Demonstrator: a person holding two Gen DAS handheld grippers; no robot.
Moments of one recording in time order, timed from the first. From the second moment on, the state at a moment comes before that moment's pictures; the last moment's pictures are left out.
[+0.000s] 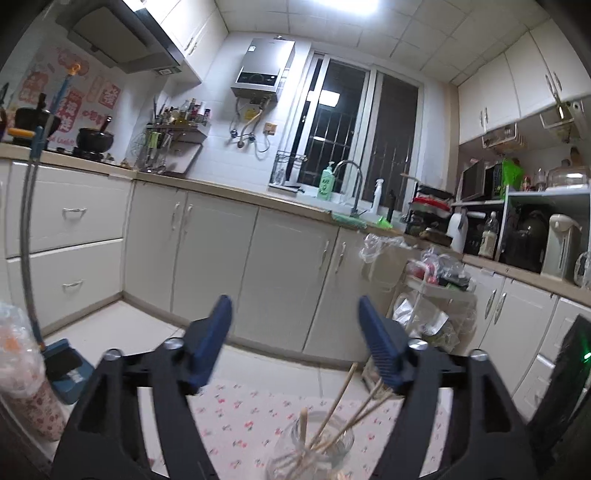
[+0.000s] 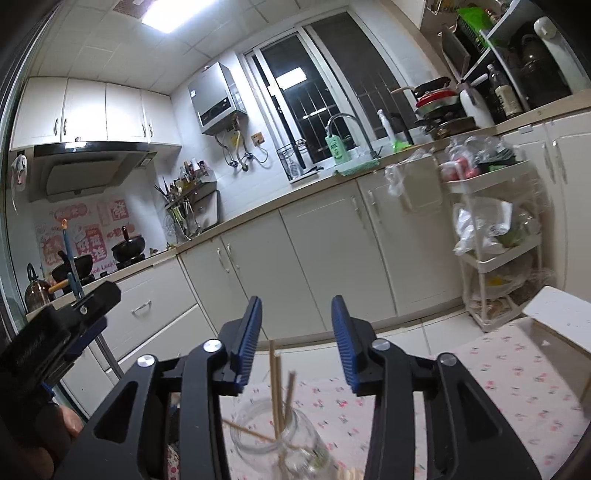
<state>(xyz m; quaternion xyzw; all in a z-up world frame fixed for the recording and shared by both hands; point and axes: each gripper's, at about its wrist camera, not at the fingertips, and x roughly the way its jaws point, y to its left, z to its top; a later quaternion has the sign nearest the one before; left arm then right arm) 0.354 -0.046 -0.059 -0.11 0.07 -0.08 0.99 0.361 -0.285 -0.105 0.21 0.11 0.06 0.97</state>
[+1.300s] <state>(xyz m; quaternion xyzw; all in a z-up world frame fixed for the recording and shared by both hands) 0.362 -0.127 -0.245 0.01 0.46 -0.08 0.88 0.301 -0.320 -0.249 0.12 0.48 0.00 0.87</state>
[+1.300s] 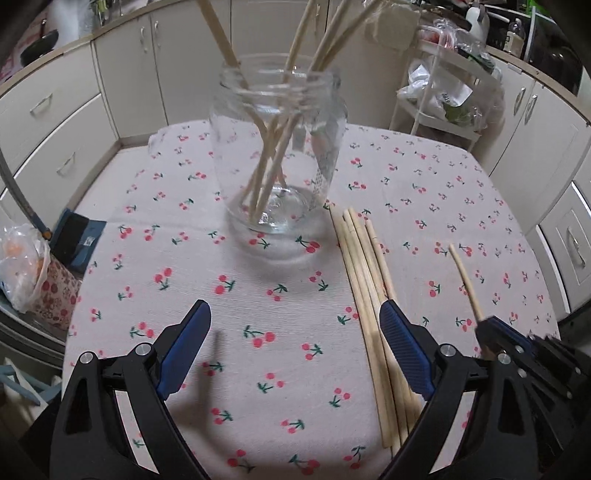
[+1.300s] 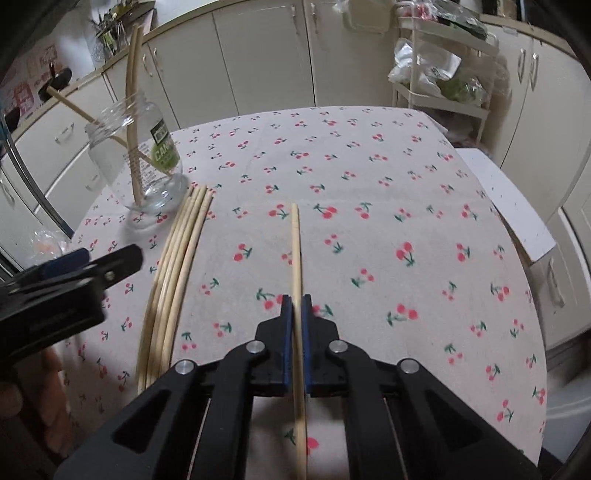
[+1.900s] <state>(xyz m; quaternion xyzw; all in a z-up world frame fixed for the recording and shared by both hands) 0.368 -0.144 -0.261 0.05 0.48 -0.06 0.87 0.299 -0.331 -0.251 0.17 0.46 0.02 0.87</state>
